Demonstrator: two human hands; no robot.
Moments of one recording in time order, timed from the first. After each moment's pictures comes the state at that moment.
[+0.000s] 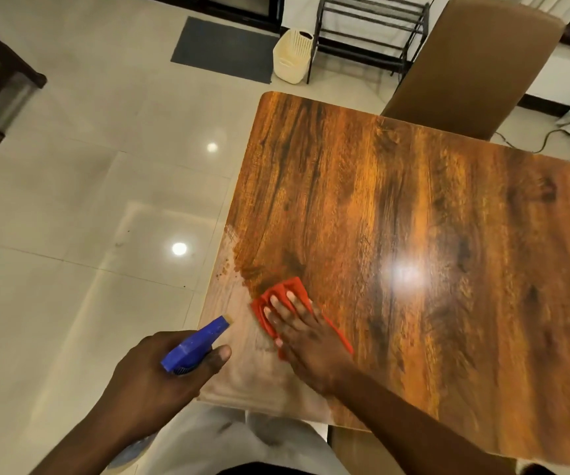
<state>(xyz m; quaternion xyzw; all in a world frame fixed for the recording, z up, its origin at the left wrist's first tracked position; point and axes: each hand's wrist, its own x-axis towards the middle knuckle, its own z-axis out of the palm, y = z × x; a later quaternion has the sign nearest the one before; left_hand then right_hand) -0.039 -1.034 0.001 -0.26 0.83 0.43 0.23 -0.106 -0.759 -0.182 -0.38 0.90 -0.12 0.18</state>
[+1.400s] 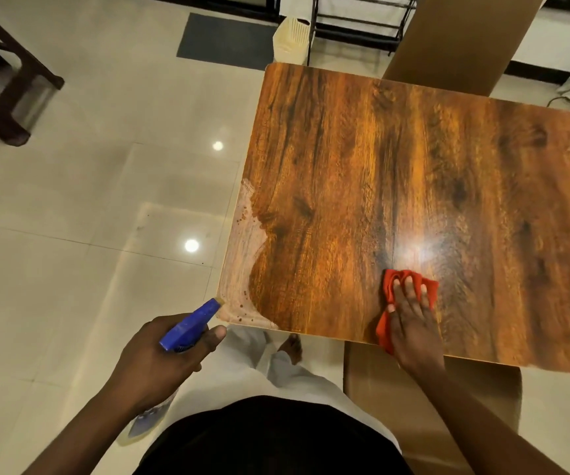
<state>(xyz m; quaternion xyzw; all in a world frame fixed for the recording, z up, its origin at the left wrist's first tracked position) 0.082 -1.054 -0.004 -0.24 0.84 0.43 0.21 0.010 -0.615 -0.159 0.00 0.97 -0.16 0.17</state>
